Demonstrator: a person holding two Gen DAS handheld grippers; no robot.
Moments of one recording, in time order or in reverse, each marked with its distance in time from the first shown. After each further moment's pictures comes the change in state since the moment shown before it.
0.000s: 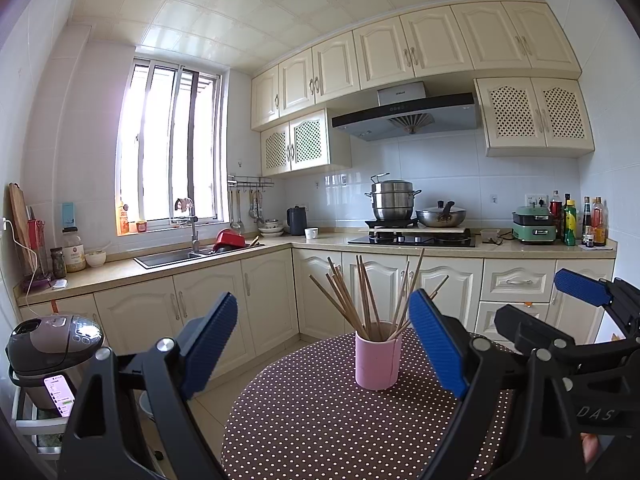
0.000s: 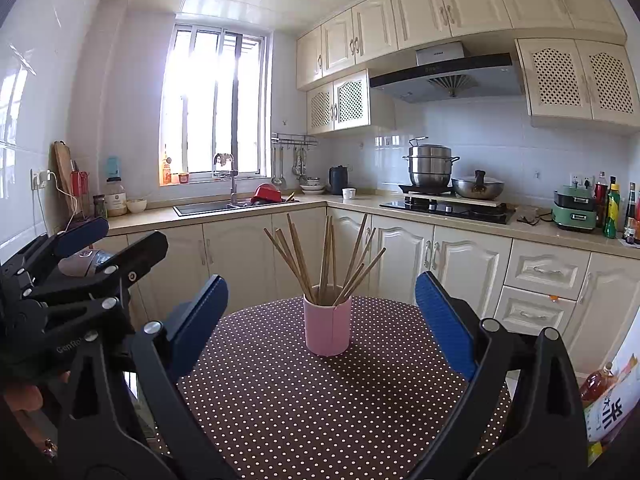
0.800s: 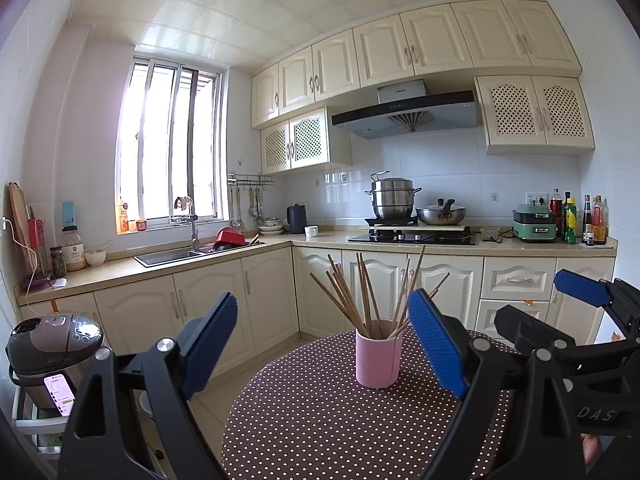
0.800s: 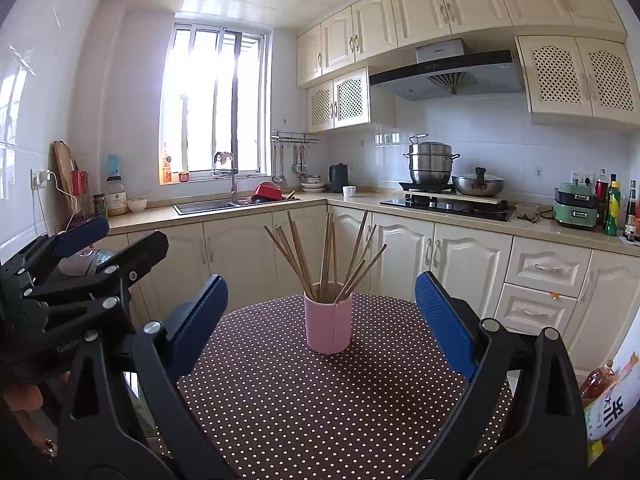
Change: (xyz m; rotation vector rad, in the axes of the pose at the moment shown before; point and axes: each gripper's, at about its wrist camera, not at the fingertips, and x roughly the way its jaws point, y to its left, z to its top) left arm 0.002 0.003 -0.001 0.001 0.009 0.001; right arm 0.002 0.000 -0.001 0.005 0.009 0.003
